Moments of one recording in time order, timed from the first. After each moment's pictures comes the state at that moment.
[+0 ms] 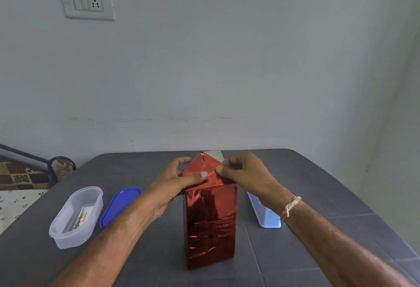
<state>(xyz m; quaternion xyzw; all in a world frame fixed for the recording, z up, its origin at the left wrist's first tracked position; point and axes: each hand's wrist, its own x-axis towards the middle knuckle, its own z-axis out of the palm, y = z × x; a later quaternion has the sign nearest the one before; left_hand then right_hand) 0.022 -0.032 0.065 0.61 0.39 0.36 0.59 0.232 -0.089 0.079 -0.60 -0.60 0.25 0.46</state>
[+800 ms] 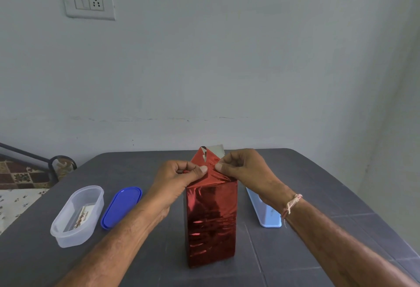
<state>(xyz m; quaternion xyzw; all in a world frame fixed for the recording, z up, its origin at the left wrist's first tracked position) 0.026 -0.050 0.073 0.64 0.39 0.44 0.50 0.232 -0.088 0.082 -0.57 -0.61 0.25 0.49</state>
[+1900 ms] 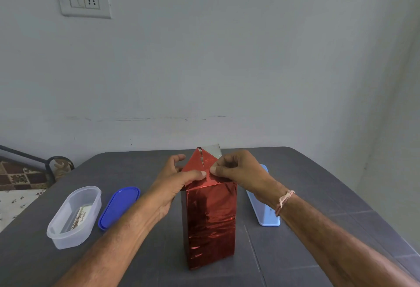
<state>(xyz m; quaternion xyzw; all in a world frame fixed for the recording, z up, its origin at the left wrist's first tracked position) 0.034 -0.035 0.066 0.56 0.42 0.40 0.59 0.235 -0.078 0.074 -0.56 -0.62 0.31 0.46</state>
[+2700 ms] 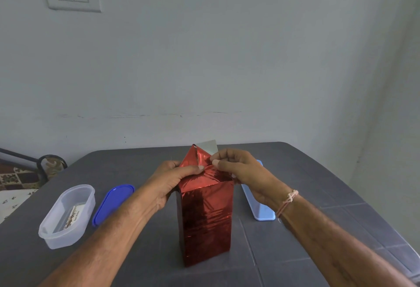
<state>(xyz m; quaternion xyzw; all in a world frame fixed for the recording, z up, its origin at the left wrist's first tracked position) 0.038 -0.025 0.066 0.58 0.43 0.33 0.60 0.234 -0.097 0.077 -0.55 -0.55 0.39 0.50</state>
